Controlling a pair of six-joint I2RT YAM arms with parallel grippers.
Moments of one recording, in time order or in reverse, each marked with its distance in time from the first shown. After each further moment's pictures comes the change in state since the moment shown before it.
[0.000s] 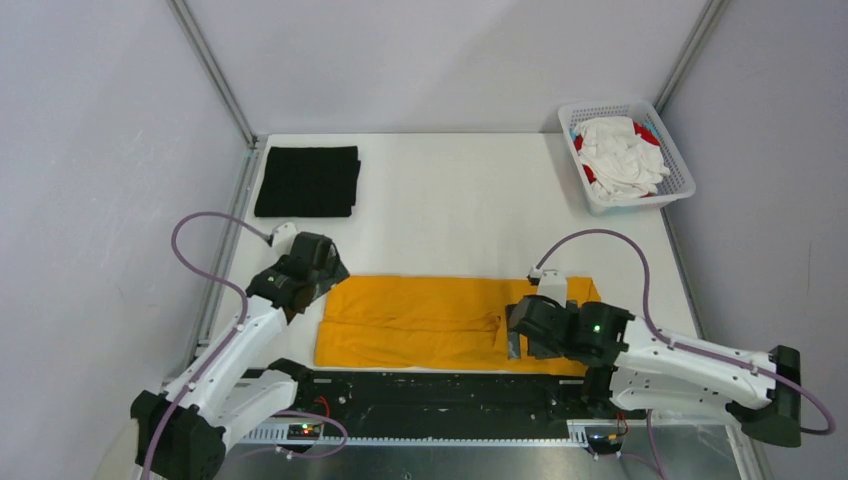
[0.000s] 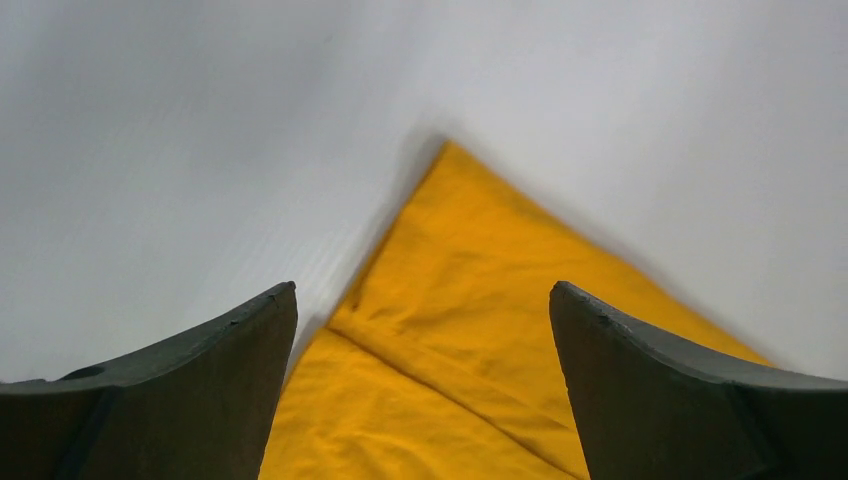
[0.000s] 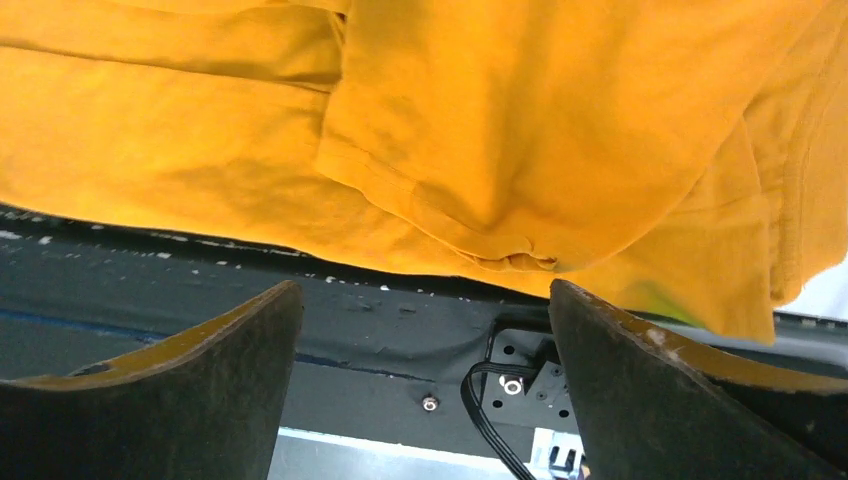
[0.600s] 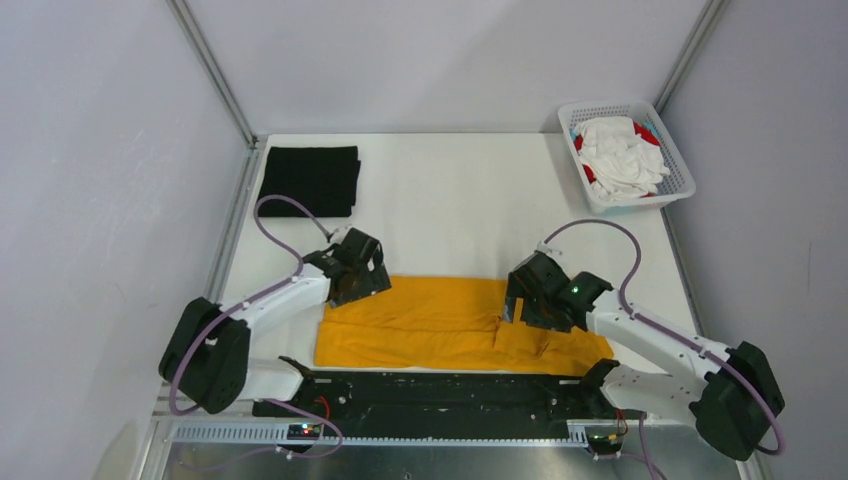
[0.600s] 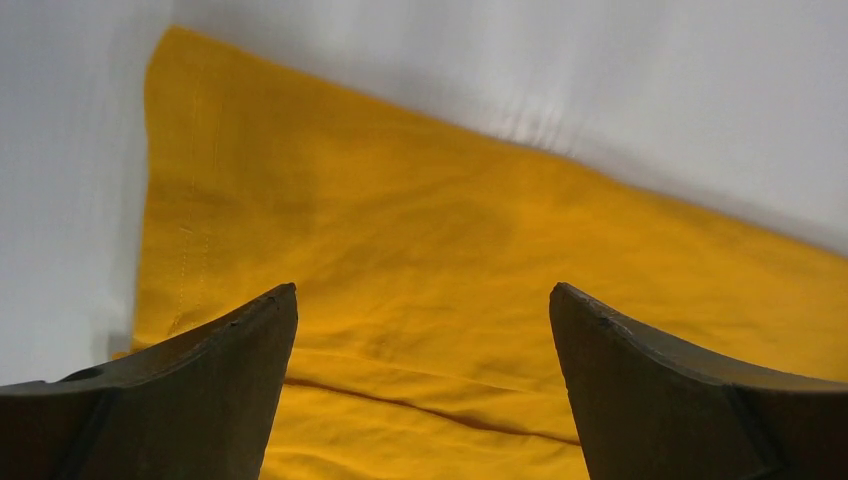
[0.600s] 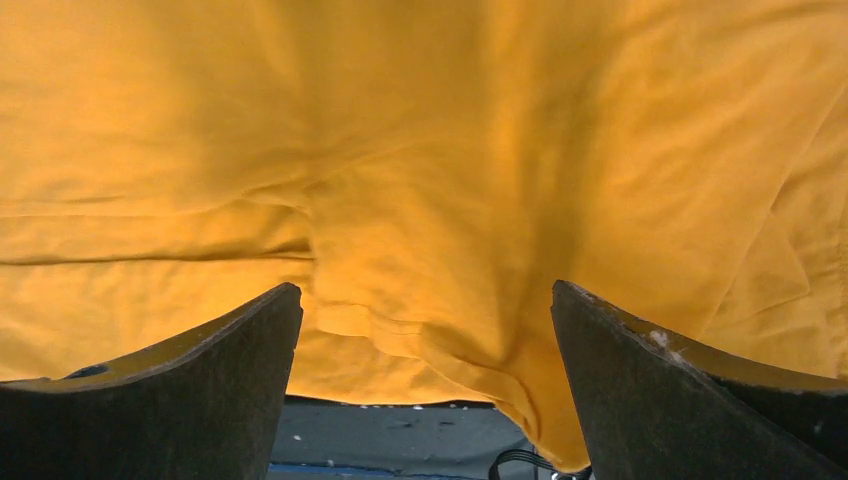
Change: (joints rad) left arm -0.194 0.370 0.090 0.177 0.189 0.014; right arm -0.420 0.154 -0.023 0.296 -0.161 -0.188
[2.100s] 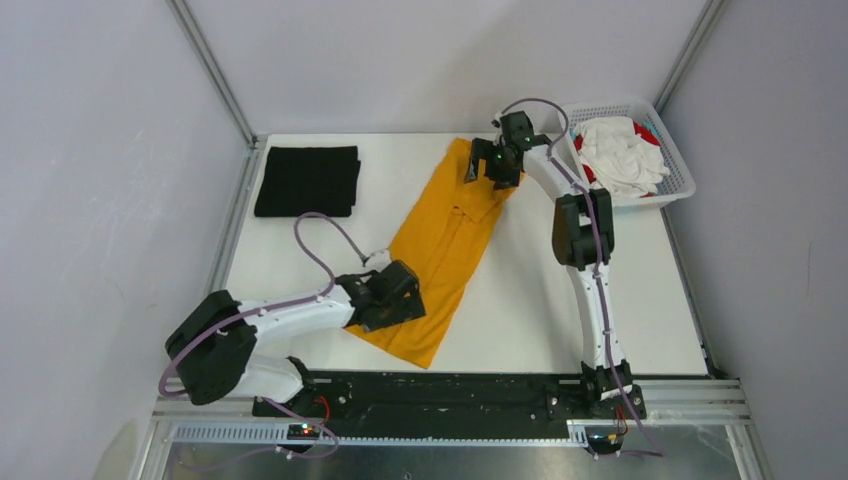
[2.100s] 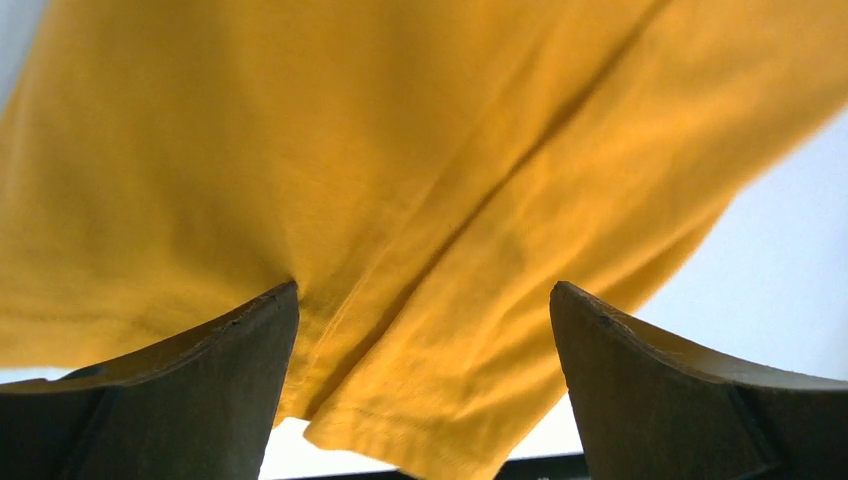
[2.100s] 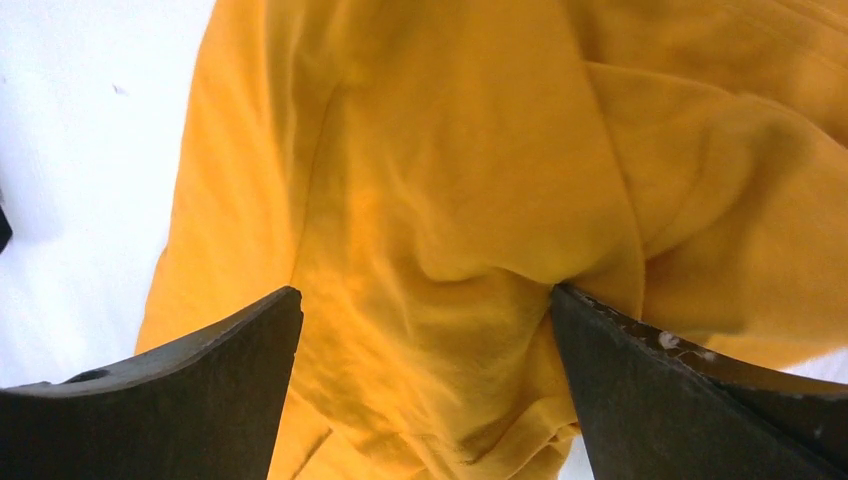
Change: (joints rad) left arm -0.316 0.058 -0.064 0.072 0.024 -0.264; right arm -0.497 1.417 1.432 0.159 -0.500 -0.496
